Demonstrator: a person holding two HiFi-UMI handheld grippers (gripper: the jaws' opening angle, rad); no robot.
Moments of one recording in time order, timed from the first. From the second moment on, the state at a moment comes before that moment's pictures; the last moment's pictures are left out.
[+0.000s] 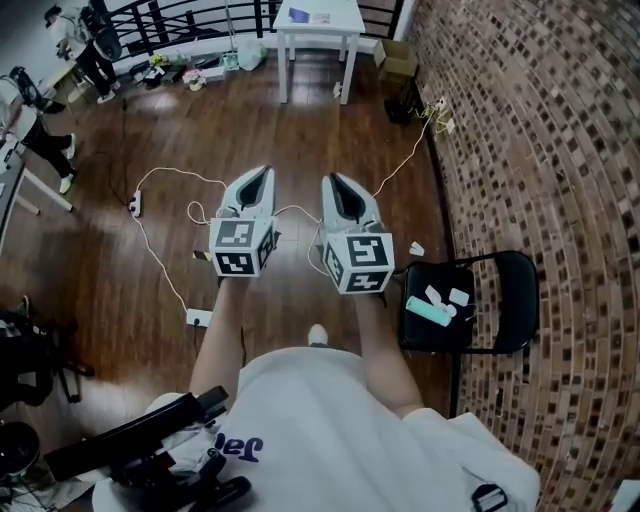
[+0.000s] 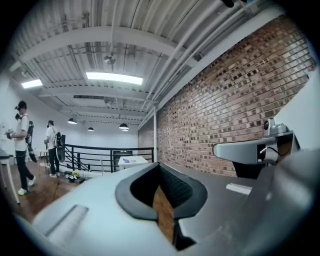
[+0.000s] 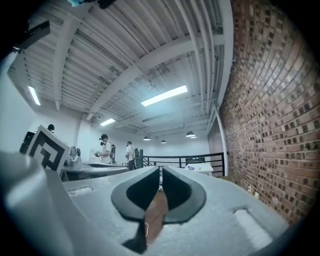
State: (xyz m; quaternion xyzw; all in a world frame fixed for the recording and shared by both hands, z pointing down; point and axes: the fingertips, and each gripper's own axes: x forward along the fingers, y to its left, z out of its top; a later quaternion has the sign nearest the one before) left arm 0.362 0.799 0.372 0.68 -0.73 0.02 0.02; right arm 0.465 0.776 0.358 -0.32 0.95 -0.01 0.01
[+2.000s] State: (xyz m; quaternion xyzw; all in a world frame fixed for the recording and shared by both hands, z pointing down) left arm -0.069 0.076 0.388 0.68 -0.73 0.02 0.04; right arm 0.029 0.044 0.395 -0.27 0.96 0.02 -0.03
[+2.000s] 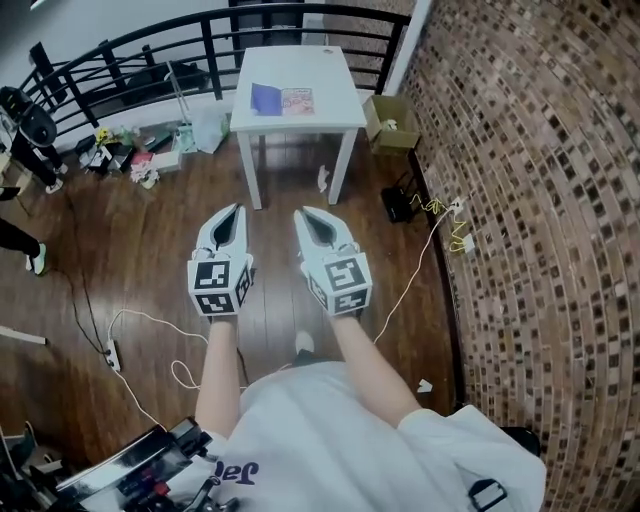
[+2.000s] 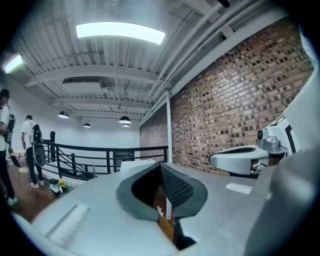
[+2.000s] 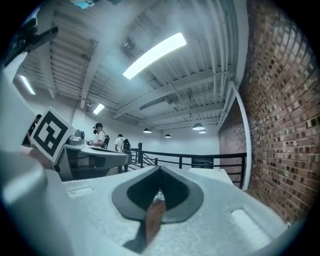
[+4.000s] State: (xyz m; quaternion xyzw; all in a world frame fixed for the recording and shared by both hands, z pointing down) left arm -0.376 -0.513 0.423 0.70 -0.71 0.05 0.06; right arm -0.258 -0.565 0.430 -0.24 0.97 0.00 -0.08
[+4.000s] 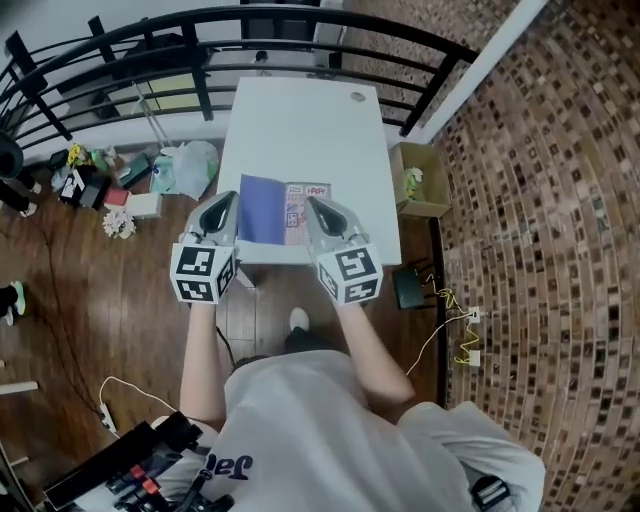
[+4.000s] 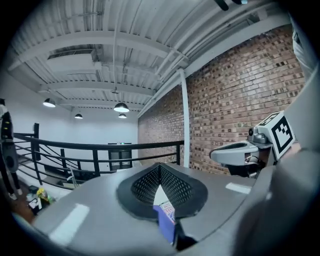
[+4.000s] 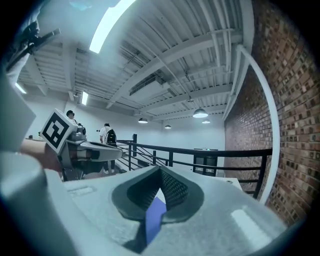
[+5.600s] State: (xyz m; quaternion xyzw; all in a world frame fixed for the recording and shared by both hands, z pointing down) left arm -0.413 -0.507 0.720 0.66 -0.56 0.10 0.48; right arm -0.270 -0.633 0.555 -0.26 0.94 -0.11 -0.19
